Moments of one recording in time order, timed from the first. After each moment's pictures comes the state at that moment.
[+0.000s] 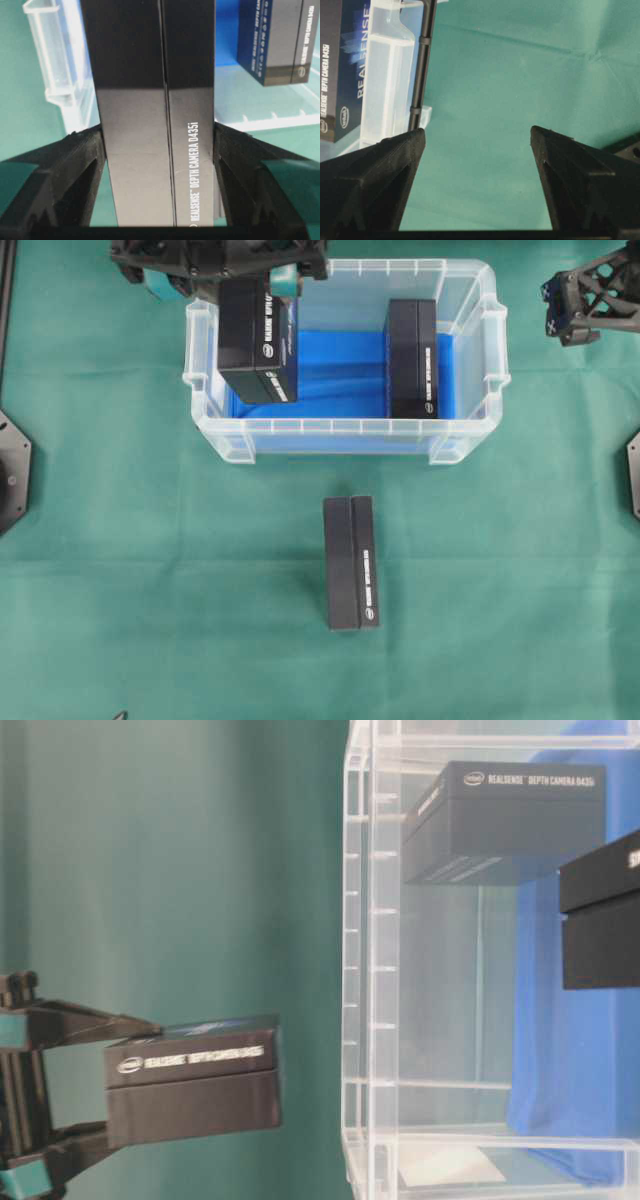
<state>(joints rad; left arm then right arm) 0.25 0.09 -0.38 0.07 1.62 -1.27 -0.41 -0.52 0.53 -0.10 1.25 1.16</state>
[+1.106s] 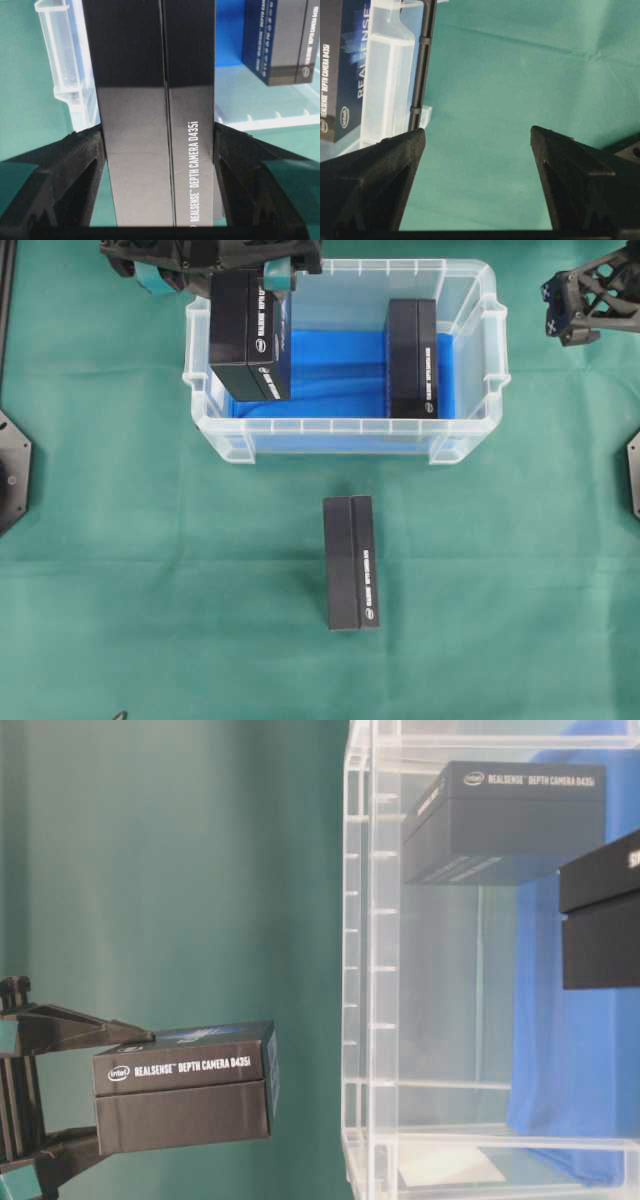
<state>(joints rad) 0.25 0.09 -0.39 0.08 1.64 -1.27 -0.41 -0.52 0.53 -0.10 1.25 1.16</state>
